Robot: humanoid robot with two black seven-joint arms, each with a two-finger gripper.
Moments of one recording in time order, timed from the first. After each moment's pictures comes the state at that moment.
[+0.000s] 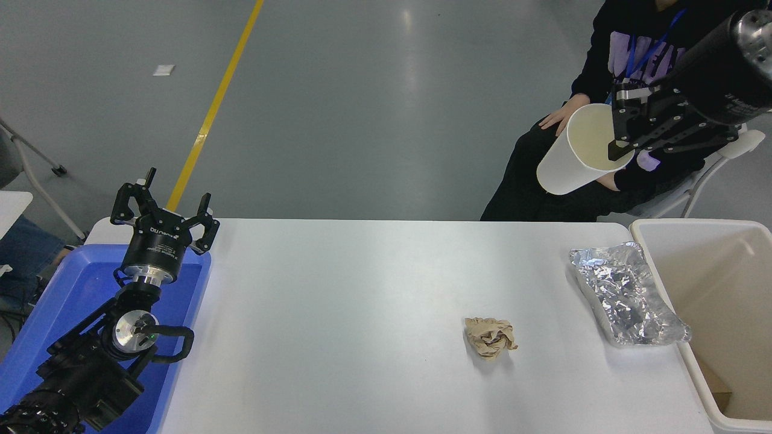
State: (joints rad) left arm -0.54 0.25 -0.94 -0.52 0.01 -0.56 -0.50; right arm 2.57 -0.43 -1.44 1.43 0.04 0.78 -0.08
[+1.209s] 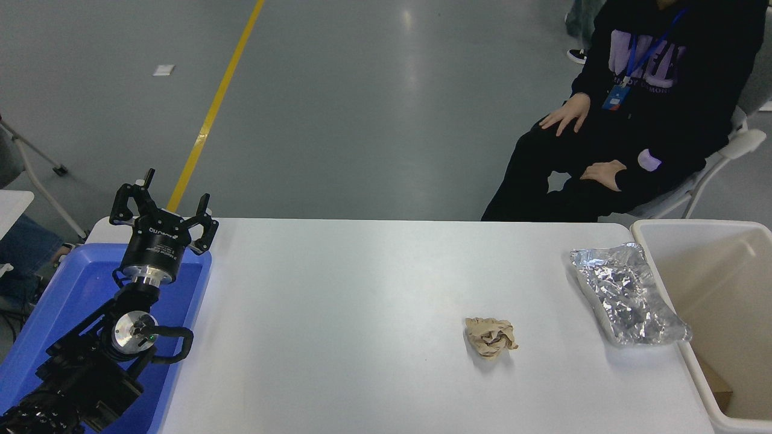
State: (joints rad) left arm -0.54 0.25 -0.94 -0.52 0.01 -0.56 -0.50; right arm 1.45 -0.88 -1.28 0.84 -0.03 0.18 -0.09
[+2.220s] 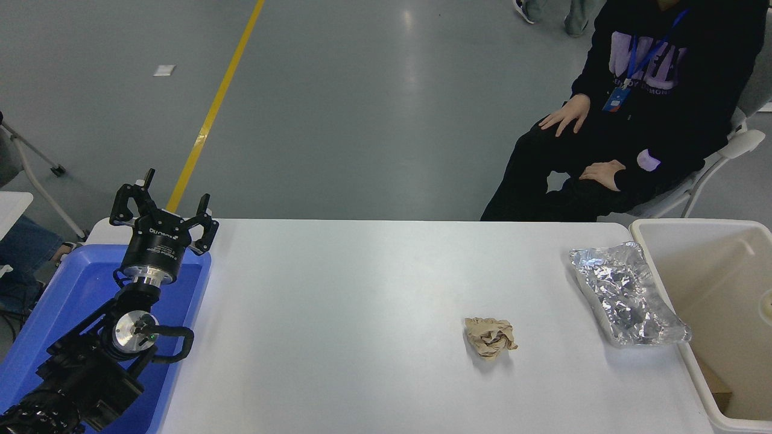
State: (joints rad) left arm -0.54 0.25 -0.94 -0.52 0.01 -0.56 -0.50; right arm 0.68 -0.53 -0.73 0.13 -0.04 -0.01 -0.09
